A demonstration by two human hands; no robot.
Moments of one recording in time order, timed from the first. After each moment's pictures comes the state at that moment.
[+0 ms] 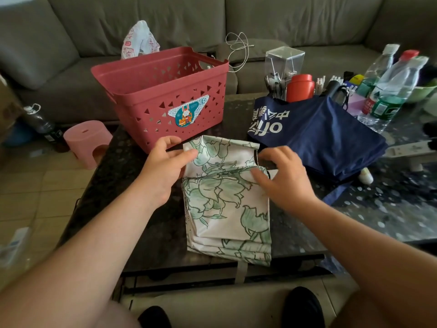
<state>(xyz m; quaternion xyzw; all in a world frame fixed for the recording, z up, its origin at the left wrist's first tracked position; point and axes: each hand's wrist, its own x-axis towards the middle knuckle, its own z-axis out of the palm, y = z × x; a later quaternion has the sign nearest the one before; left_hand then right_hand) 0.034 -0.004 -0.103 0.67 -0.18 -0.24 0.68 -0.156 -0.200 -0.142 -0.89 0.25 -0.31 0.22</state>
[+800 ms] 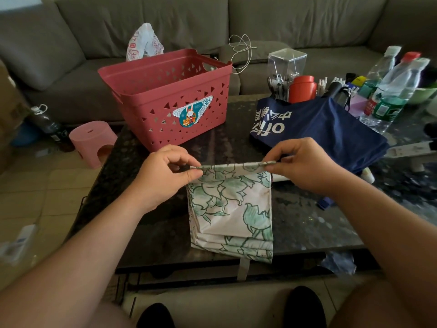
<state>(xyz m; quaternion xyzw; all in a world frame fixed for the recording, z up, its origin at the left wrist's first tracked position) 0.029 0.033 -0.098 0.76 -0.41 -0.09 0.50 -0.176 -0.213 -0.074 -0.87 0.15 -0.18 0.43</state>
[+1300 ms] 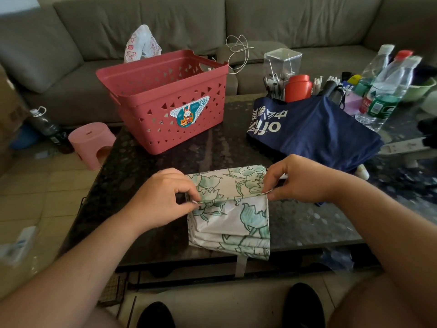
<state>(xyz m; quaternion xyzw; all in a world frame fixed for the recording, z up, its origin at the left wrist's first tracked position) 0.015 0.057 -0.115 0.77 -0.58 0.00 0.26 -0.194 -0.211 -0.071 -0.93 0.12 0.03 0.33</state>
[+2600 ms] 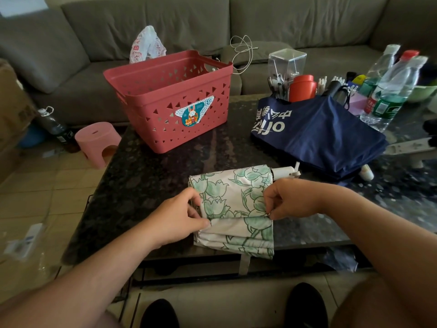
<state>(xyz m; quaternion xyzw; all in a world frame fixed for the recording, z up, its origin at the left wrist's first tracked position) -0.018 0.062 -0.138 0.85 -0.36 -0.26 0.27 -0.185 -0.204 -0.109 -0.94 0.14 0.18 0.27</state>
